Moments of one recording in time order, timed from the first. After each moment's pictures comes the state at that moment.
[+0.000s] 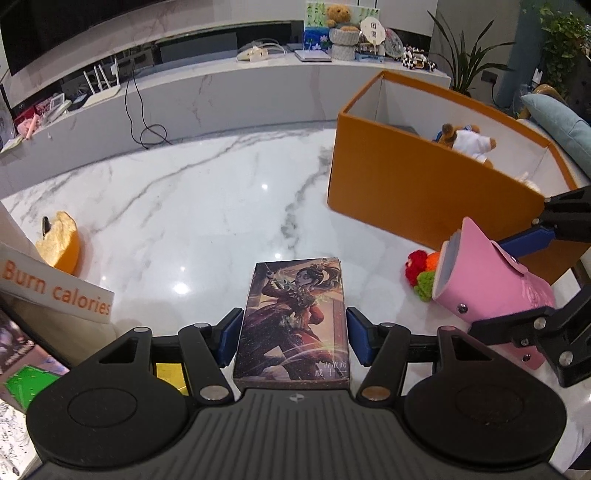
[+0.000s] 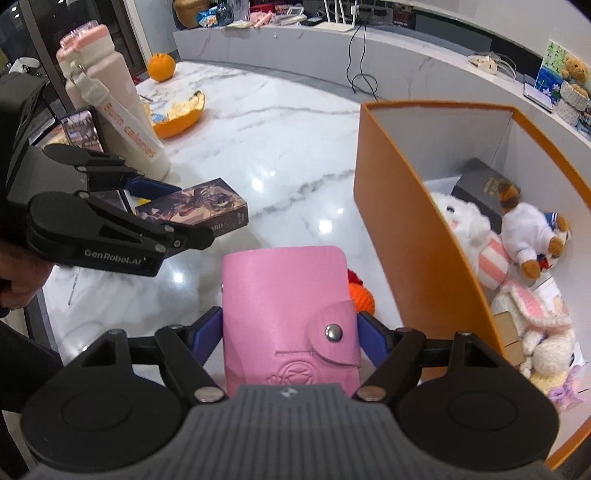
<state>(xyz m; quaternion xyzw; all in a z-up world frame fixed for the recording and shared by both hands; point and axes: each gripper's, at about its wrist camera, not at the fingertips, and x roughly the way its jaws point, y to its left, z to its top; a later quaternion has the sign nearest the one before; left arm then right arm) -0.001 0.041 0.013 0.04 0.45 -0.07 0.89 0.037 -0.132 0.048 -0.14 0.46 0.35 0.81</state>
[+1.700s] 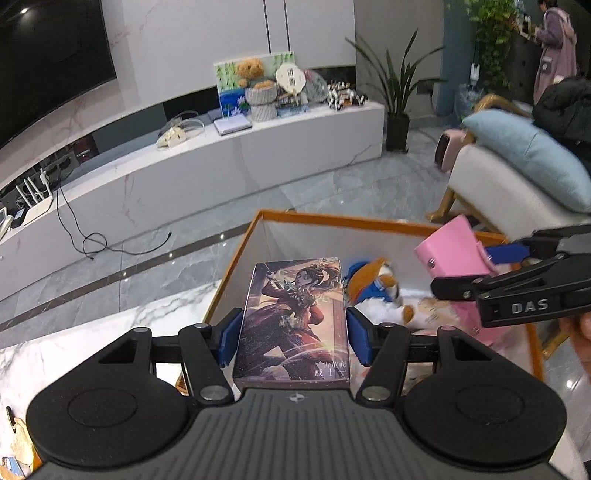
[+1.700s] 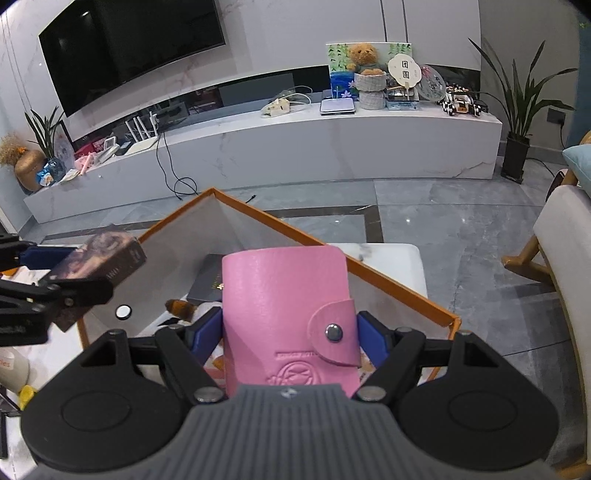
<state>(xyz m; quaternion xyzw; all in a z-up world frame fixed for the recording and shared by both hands) 0.129 -0.113 0.074 0.12 0.38 -0.15 0.90 0.149 -0.299 0.076 0.04 0.38 0.11 0.92</state>
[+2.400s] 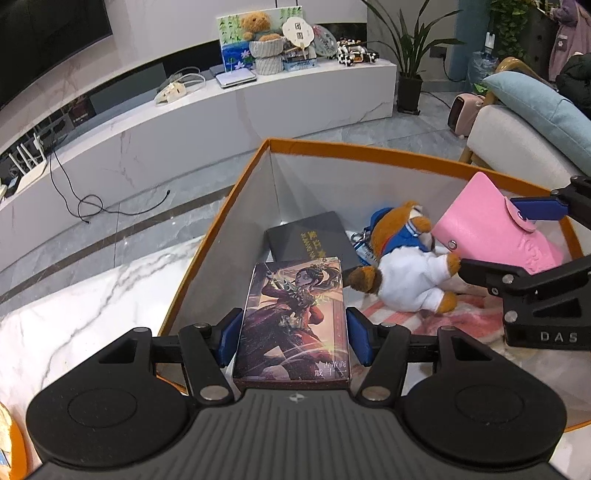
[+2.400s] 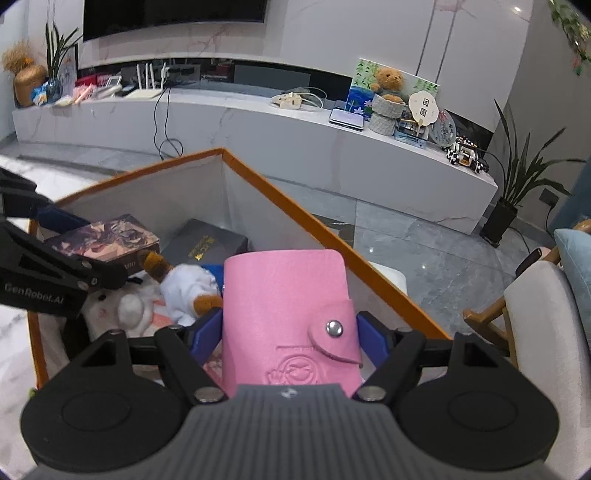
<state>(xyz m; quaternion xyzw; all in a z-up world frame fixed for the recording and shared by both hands) 0.151 -0.104 0.024 0.12 0.44 -0.14 0.88 0.155 -0.257 0.048 -0.12 0.36 0.09 0.92</state>
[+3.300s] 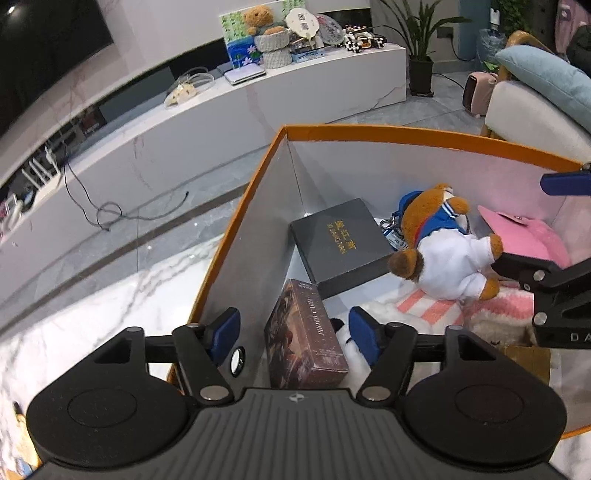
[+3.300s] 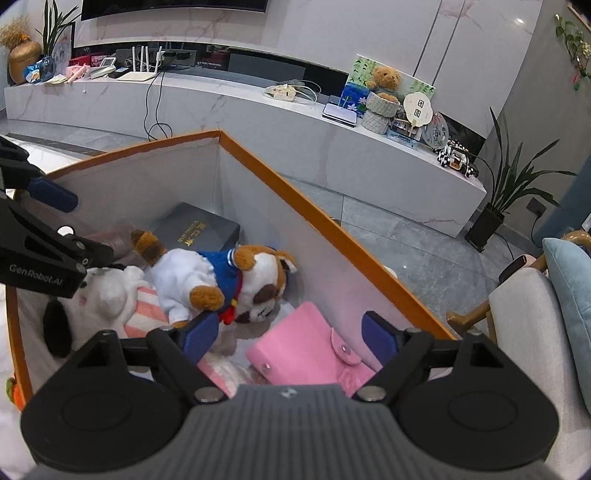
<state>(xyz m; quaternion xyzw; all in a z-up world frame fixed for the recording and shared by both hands) 0.159 -0.107 0.017 0.17 0.44 -0.11 0.88 0.157 -0.247 0.040 -0.15 0.36 0.07 0.92</state>
